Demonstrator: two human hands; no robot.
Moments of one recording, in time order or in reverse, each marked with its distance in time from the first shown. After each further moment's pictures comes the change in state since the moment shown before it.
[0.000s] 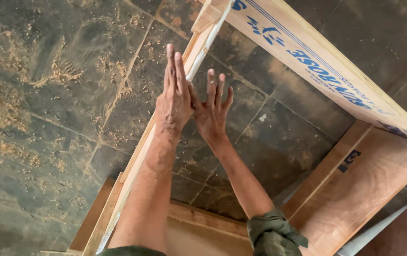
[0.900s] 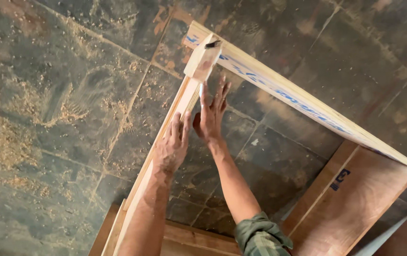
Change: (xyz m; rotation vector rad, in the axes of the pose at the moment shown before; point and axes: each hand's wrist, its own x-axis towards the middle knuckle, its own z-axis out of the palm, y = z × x) left_hand -0.004 0.009 -0.009 0.329 -0.153 0.180; right_hand 0.094 0.037 -0.010 0.417 0.039 0.211
